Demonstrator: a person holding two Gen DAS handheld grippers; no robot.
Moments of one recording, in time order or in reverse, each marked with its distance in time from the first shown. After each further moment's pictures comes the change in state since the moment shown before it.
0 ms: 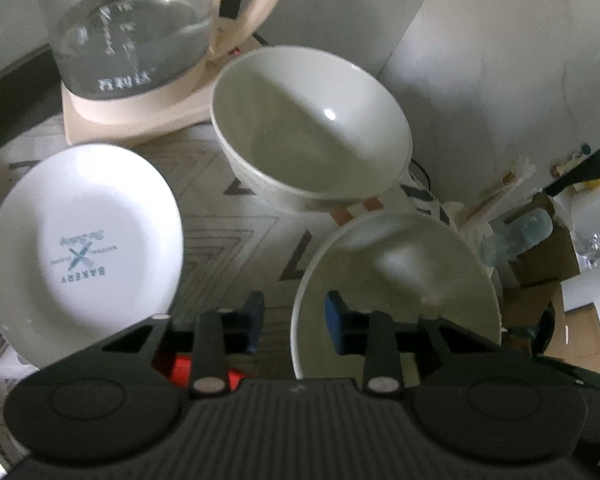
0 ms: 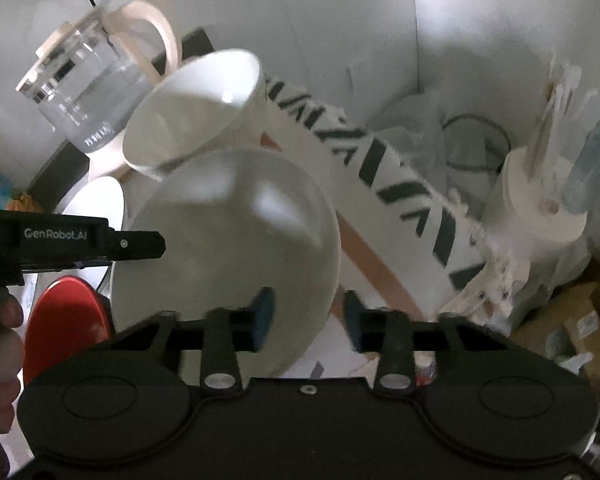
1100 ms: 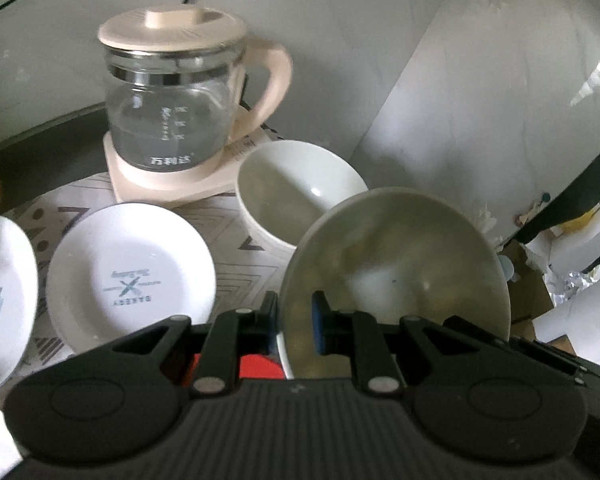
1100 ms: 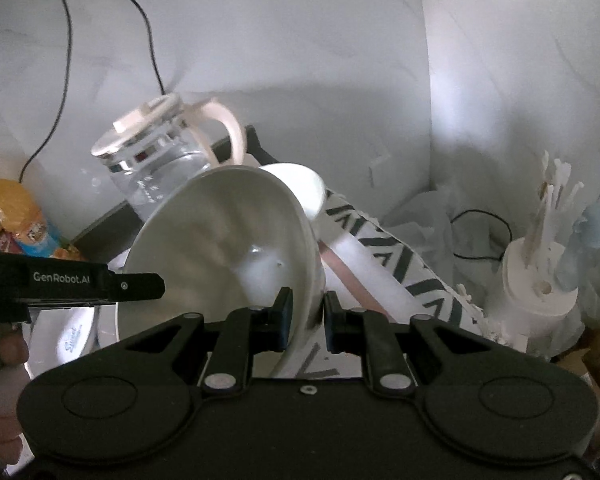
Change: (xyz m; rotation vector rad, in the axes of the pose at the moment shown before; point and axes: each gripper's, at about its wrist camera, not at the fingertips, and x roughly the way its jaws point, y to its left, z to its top) left arm -0.099 0.020 -0.020 -0.007 -0.226 -0.061; right arm -0.082 0.046 -0.001 -0.079 -0.298 0.013
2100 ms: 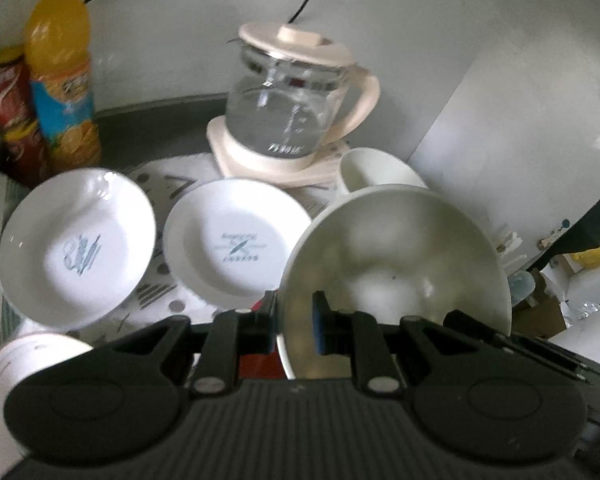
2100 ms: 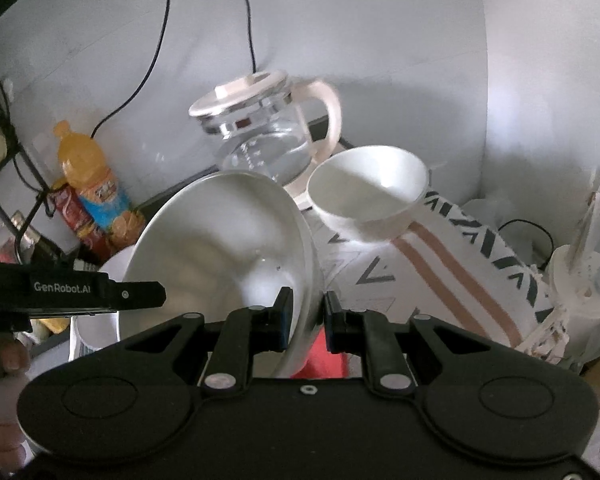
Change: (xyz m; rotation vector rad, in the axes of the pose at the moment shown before) left arm -0.071 0.076 -0.053 -0.102 -0.065 0.078; right arm -0.021 0.084 -0.044 -0.088 -0.012 0.095
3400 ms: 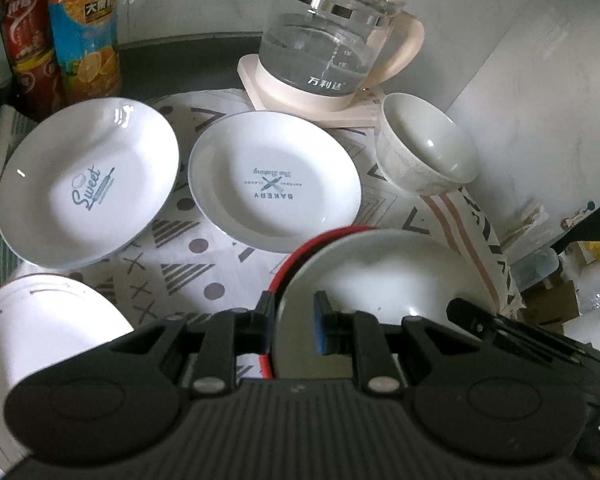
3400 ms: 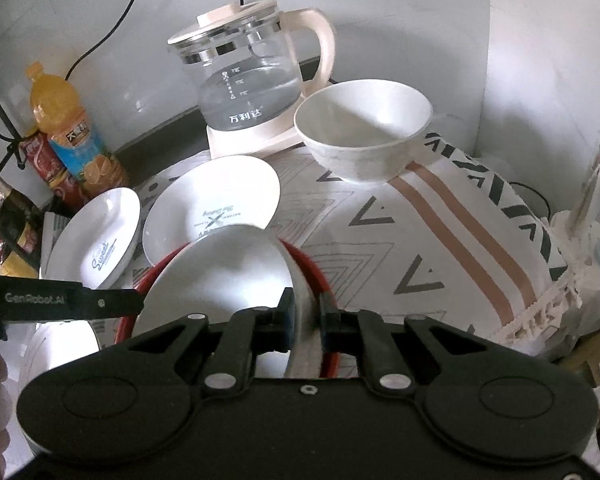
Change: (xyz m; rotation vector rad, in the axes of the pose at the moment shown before) left arm 0.031 0.022 -0.025 -0.044 0.111 0.044; right arm 0.039 0.003 -0.028 -0.011 0.121 -0.043
